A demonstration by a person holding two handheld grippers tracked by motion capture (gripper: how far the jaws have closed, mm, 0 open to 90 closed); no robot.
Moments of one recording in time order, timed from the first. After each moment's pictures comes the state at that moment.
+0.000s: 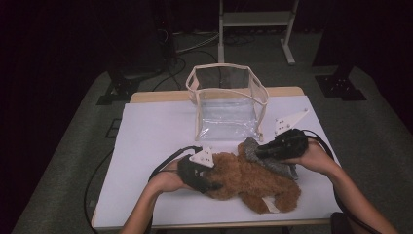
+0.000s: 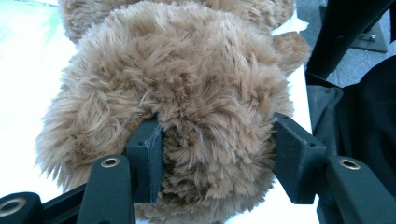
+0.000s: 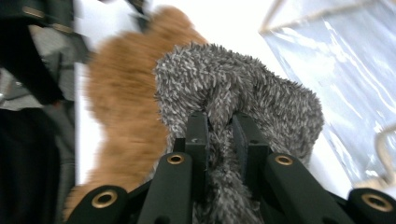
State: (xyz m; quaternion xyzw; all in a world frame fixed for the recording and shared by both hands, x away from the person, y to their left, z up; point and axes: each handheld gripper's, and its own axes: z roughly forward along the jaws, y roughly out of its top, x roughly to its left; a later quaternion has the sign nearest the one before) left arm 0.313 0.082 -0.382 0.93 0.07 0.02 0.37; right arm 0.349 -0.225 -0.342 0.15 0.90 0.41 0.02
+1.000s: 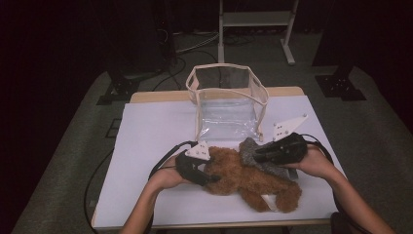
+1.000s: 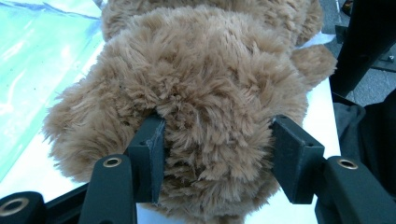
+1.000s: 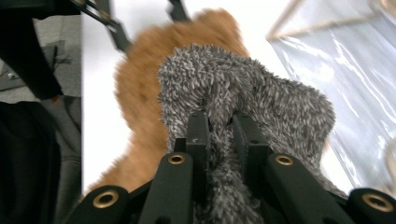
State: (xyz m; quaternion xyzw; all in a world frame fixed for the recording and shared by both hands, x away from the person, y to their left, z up) left arm 0.326 0.089 -0.384 0.91 0.09 0.04 0.40; right arm 0.335 -0.211 -0.339 0.13 0.90 0.40 0.04
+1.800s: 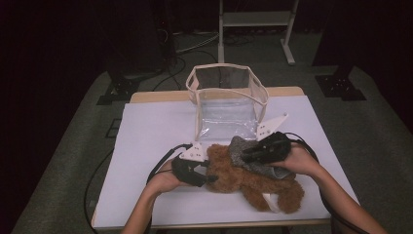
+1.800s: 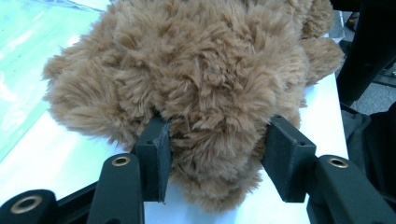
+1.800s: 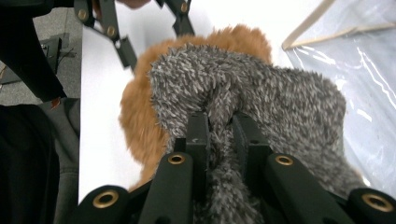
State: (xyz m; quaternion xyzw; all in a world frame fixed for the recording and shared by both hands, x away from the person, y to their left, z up) left arm 0.321 0.102 -0.398 0.90 0.11 0.04 0.42; right arm 0.348 -0.177 -0.345 0.12 0.91 0.39 0.03
